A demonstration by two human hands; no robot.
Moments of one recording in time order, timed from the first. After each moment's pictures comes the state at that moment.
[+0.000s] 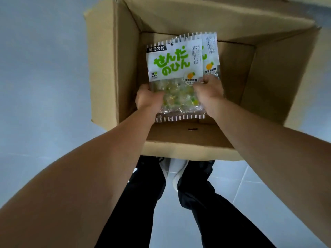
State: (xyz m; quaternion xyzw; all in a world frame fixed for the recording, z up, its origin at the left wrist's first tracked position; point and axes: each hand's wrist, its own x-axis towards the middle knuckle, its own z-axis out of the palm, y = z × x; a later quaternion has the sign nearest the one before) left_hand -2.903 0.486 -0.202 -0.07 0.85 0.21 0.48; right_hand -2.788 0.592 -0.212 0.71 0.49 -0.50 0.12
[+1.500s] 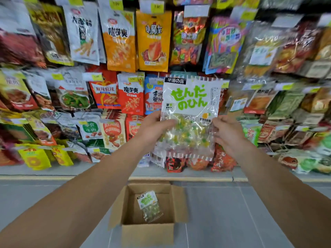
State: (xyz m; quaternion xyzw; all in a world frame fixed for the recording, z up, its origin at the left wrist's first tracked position) left_hand -2.731 0.453 0.742 0.40 0.59 0.57 0.41; right_hand -2.531 0.552 0.749 0.53 0.53 -0.53 -0.39
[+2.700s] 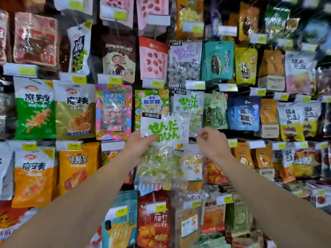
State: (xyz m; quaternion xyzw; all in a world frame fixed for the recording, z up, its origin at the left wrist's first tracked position) left_hand -2.609 0.769 1.011 0.48 0.52 0.65 0.28; right_hand -2.378 0.825 1.021 0.46 0.74 -0.03 -0.48
